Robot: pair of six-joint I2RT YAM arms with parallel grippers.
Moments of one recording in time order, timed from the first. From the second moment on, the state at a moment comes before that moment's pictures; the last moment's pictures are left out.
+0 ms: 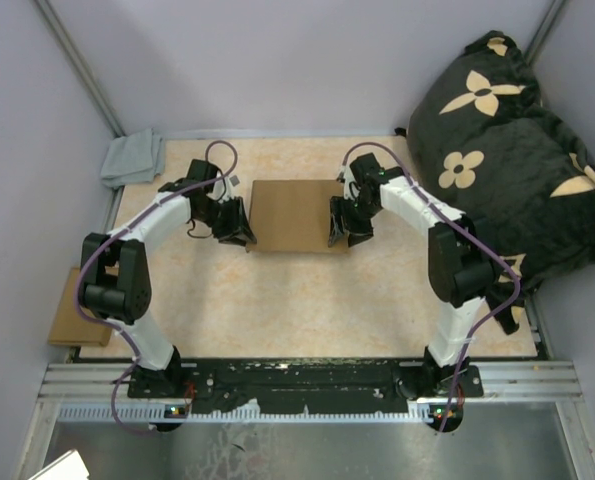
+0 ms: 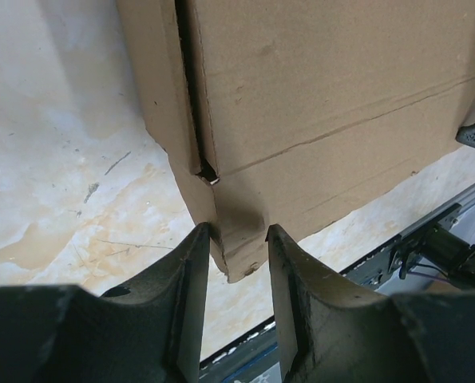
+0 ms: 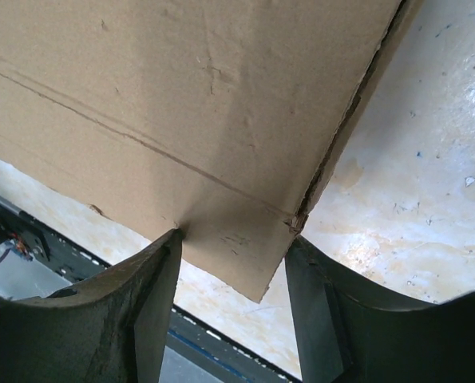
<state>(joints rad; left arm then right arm) -0.25 1.74 1.26 -0.66 0.48 -0.35 0.39 1.88 1.45 -0.82 -0.39 0.28</state>
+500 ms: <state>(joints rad) -0.25 1.75 1.28 -0.69 0.48 -0.34 0.39 1.90 1.50 -0.89 -0.41 0.23</state>
